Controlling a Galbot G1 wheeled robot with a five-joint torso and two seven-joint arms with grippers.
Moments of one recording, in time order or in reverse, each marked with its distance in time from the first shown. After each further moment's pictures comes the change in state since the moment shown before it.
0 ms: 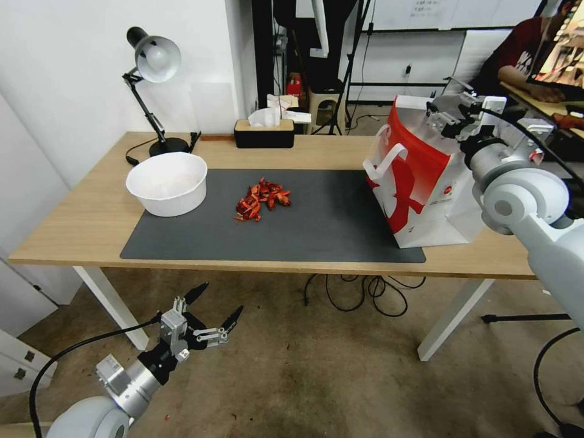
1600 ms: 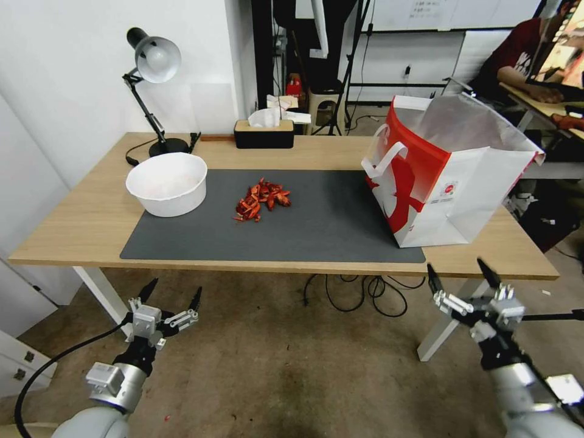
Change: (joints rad) left arm 0.024 -0.056 -0.004 0.015 0.193 -0.074 -0.484; right arm -1.287 0.392 0.483 0.254 -0.641 0.615 -0.303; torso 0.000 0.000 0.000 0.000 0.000
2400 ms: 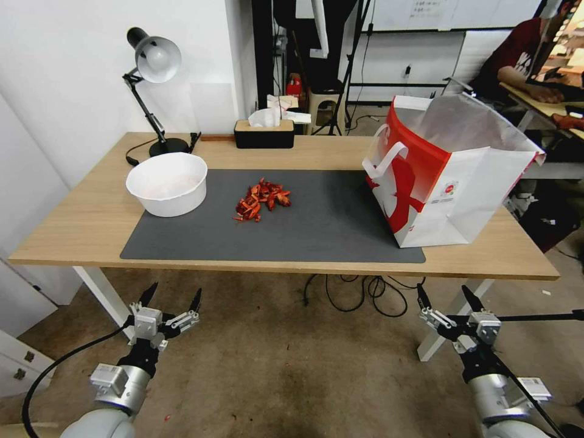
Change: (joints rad) left arm -0.002 -0.002 0.011 0.022 -0.029 0.001 0.024; right arm 0.058 0.024 -0.057 -0.066 0.073 -0.071 -0.014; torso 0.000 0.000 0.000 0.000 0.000
